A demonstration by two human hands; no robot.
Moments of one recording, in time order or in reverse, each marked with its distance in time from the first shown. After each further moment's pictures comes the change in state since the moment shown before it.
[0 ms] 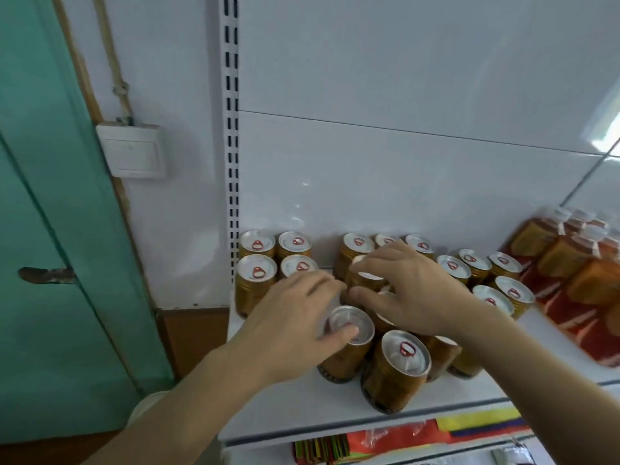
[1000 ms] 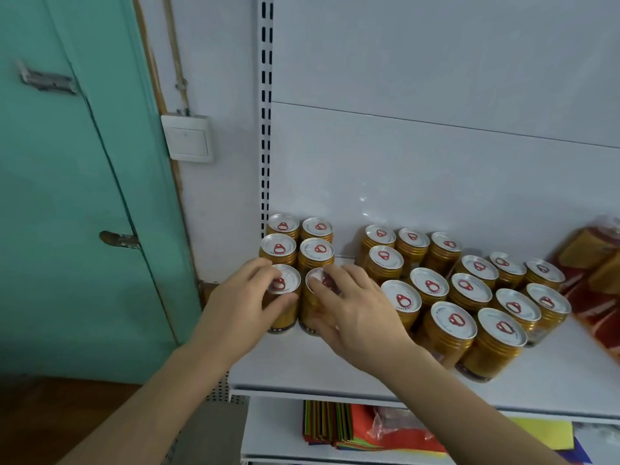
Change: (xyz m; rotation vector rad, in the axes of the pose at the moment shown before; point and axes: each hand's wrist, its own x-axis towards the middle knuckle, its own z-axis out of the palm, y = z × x) left_hand -0.063 -0.023 0.004 0.110 0.207 -0.440; right_hand -0.013 -0.051 0.093 -0.126 0.123 -0.113
